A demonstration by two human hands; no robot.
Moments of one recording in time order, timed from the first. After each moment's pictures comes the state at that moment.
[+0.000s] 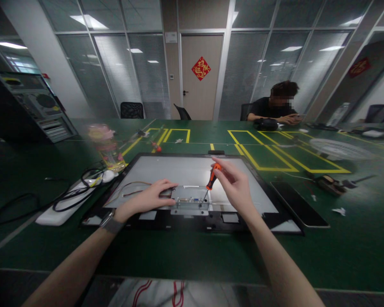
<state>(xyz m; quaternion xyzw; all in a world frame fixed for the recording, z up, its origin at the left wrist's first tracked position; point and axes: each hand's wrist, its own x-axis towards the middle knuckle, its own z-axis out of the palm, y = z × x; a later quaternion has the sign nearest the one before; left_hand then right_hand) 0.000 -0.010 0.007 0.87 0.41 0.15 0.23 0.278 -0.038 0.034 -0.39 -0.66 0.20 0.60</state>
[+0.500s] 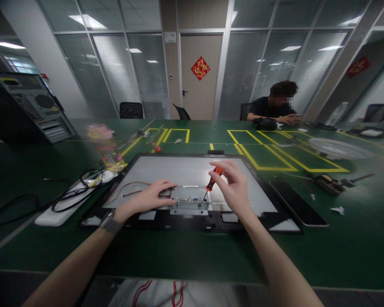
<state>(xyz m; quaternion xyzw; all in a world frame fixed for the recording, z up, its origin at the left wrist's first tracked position) 0.000 -0.010 0.007 0.87 0.41 0.15 0.23 0.271 -0.040 0.033 -0.38 -0.67 0.13 0.63</state>
